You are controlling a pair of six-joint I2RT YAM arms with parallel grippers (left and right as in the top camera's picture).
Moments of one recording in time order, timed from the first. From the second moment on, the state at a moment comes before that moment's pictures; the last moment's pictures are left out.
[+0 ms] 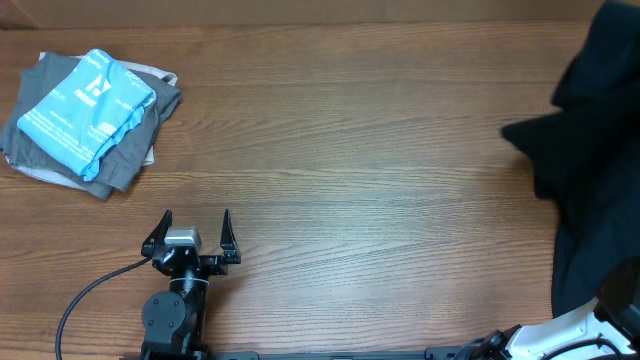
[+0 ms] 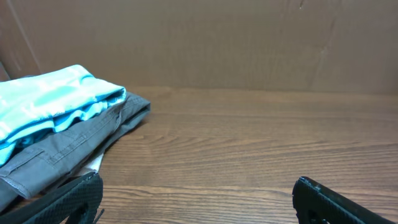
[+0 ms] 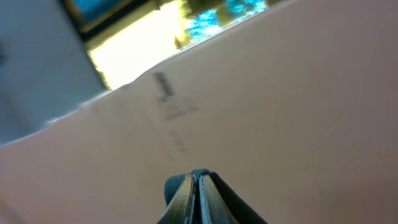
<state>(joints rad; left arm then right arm) -0.12 0.02 0.01 -0.07 -0.11 -0.07 -0.81 1.88 2.86 -0.59 -1.00 0.74</state>
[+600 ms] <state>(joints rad) -0.12 0.02 0.01 -0.07 -0.11 -0.07 -0.49 1.84 2.87 -0.33 -1.26 1.13</state>
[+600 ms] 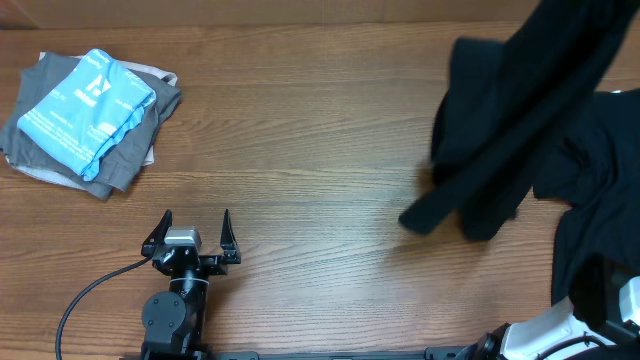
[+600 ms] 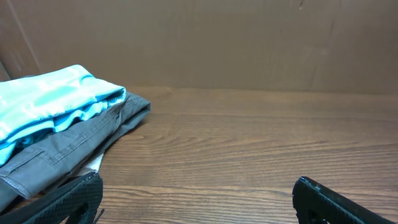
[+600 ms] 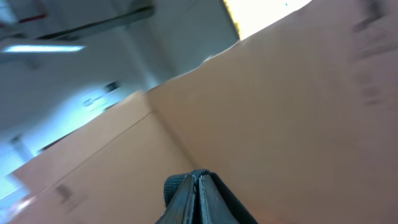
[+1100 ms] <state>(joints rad) -0.12 0.02 0.01 -0.07 -0.11 -0.07 -0.11 1.84 2.87 -0.80 -1.26 0.90</state>
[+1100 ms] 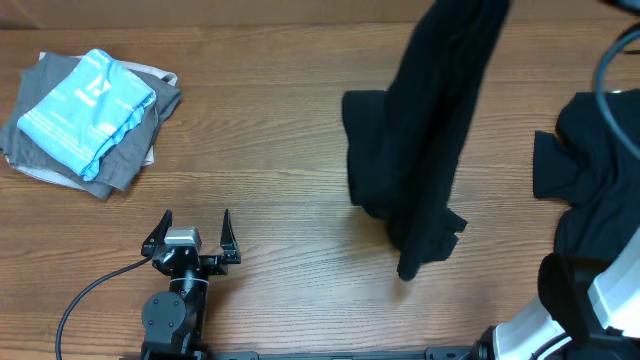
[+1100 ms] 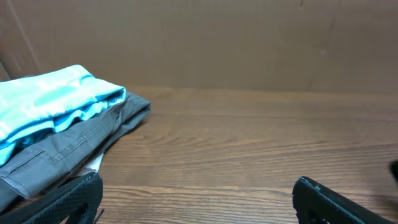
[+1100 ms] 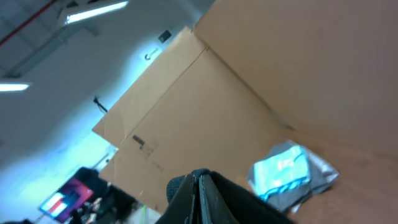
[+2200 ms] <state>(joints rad) -0.12 0.35 0.87 -0.70 0.48 -0.34 0.43 1.84 2.80 -1.40 -0.63 0.36</state>
